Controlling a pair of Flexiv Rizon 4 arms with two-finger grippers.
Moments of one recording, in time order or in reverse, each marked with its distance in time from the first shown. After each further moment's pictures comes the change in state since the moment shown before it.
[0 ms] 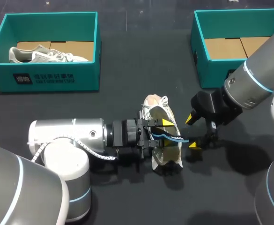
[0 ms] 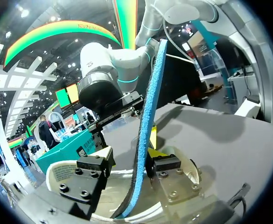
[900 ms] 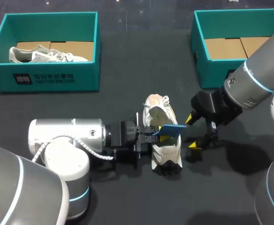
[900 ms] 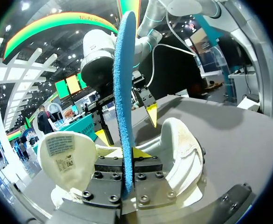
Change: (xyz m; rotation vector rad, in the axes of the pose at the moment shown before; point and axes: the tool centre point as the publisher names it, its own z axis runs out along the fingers) left arm 0.001 0.037 -0.006 -0.079 0.010 -0.043; right arm 0.000 0.000 0.000 0.000 0.000 0.000
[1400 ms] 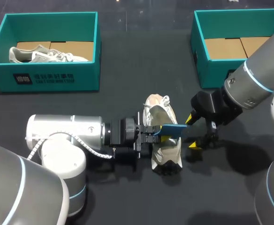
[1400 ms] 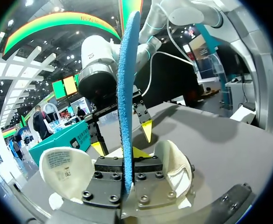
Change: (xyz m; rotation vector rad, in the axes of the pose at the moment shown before) left arm 0.006 -0.023 -0.002 0.038 0.042 -0.035; right arm 0.000 0.000 0.000 0.000 0.000 0.000
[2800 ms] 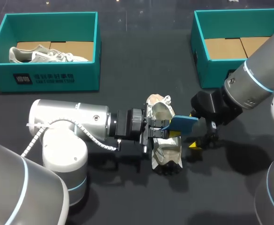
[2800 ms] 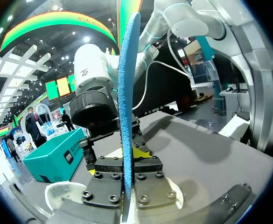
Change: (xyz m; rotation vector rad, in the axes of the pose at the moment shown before) left arm 0.002 -0.054 0.012 0.029 0.083 -0.026; right arm 0.000 0.000 0.000 0.000 0.000 0.000
